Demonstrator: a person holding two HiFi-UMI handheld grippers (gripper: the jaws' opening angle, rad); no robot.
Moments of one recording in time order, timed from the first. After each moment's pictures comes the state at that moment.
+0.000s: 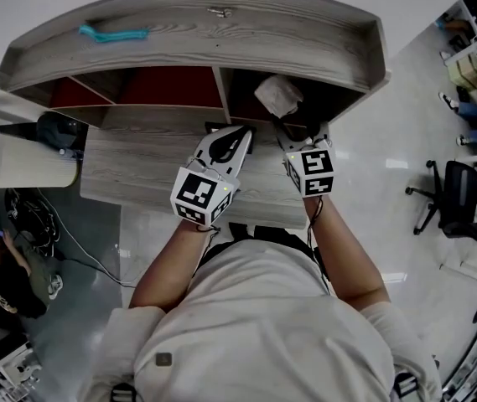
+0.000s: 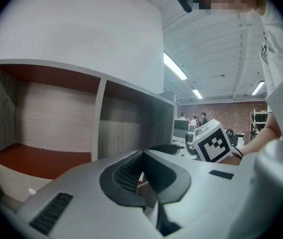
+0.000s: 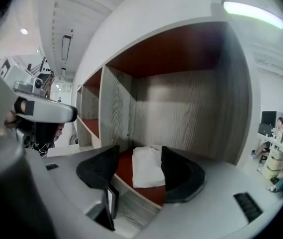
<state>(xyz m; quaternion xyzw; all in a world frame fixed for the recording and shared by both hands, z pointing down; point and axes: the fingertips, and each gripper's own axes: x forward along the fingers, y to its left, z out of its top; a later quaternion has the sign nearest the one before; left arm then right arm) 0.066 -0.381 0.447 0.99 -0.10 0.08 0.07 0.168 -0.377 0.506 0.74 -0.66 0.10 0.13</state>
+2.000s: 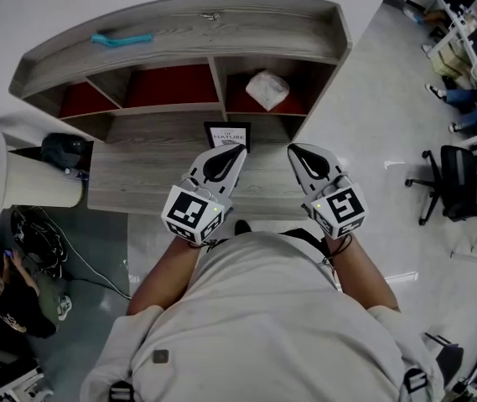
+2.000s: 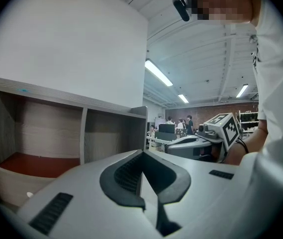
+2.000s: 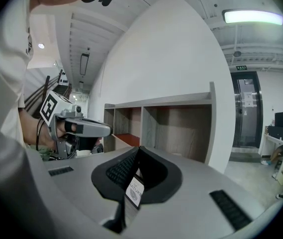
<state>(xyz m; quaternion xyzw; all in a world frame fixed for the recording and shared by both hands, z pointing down) 0.005 -0.301 0.397 1.00 -0.04 0.05 0.04 0.080 -0.240 0.420 0.68 -0.72 0.05 0.09</state>
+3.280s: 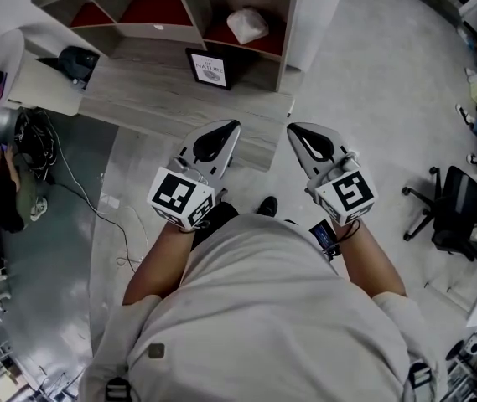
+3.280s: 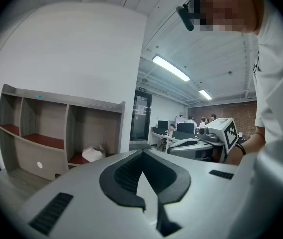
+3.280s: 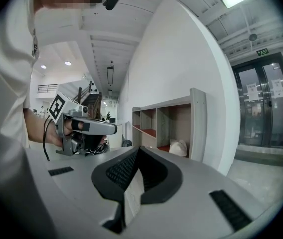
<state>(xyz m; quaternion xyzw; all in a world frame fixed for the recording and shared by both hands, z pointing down) 0.057 -0.115 0.408 0.98 -0.18 0.06 0.06 0.143 -0.071 0.437 0.54 -0.83 0.05 0.08</state>
